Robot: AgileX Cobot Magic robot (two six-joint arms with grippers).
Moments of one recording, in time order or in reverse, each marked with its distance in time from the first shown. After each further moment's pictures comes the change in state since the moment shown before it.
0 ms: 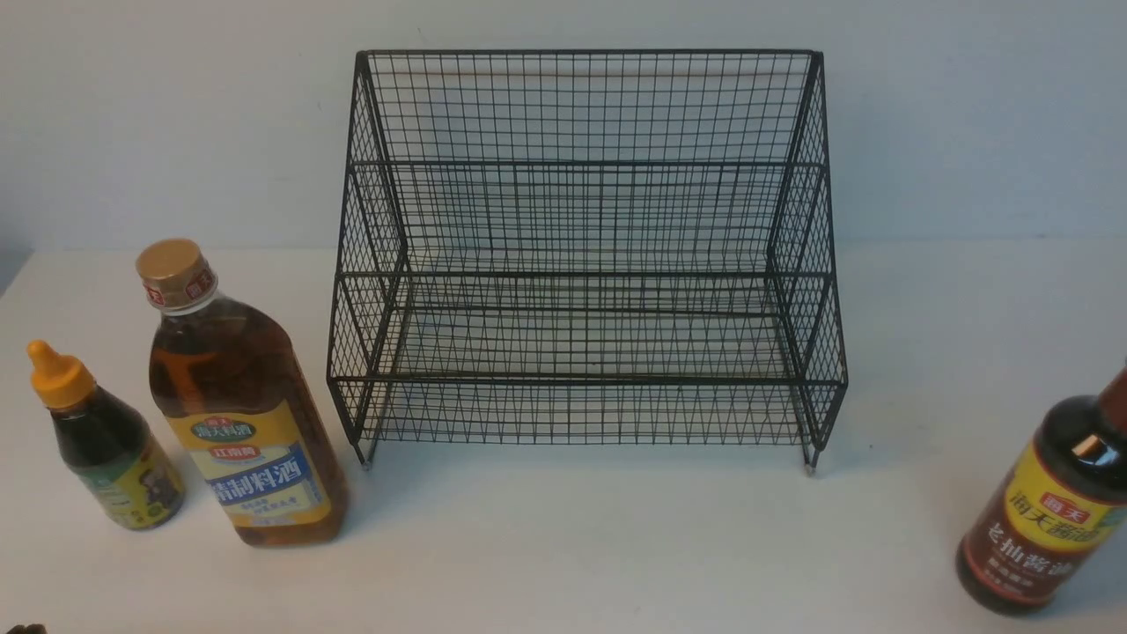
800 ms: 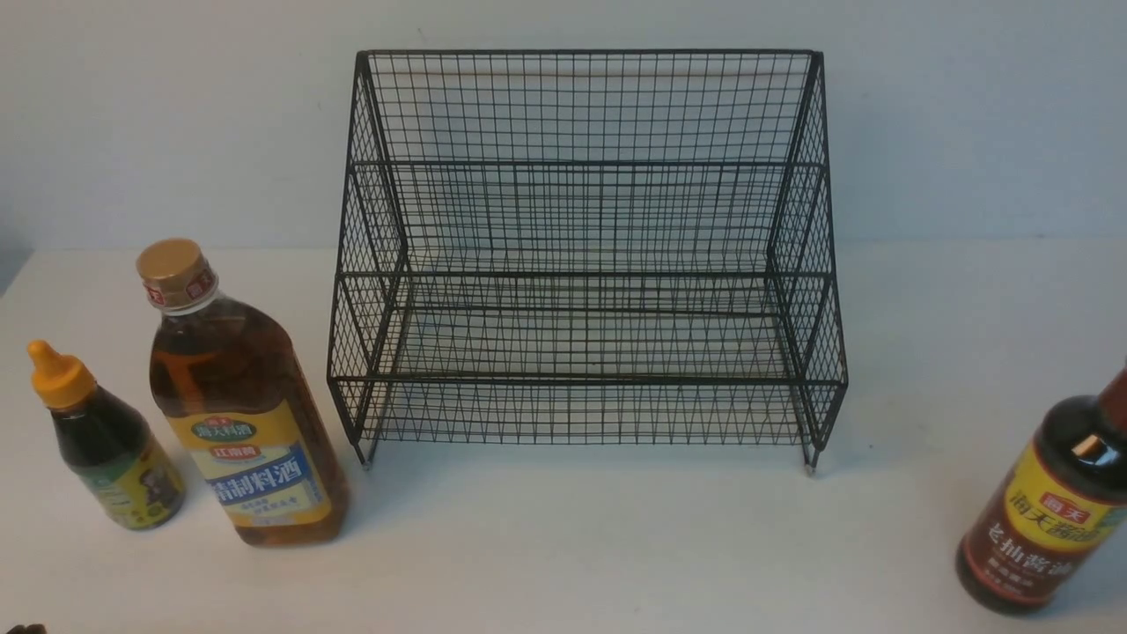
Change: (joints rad) right arm 0.000 0.000 0.002 0.720 -0.049 0.285; left arm 0.000 0.000 0.000 0.000 0.000 0.000
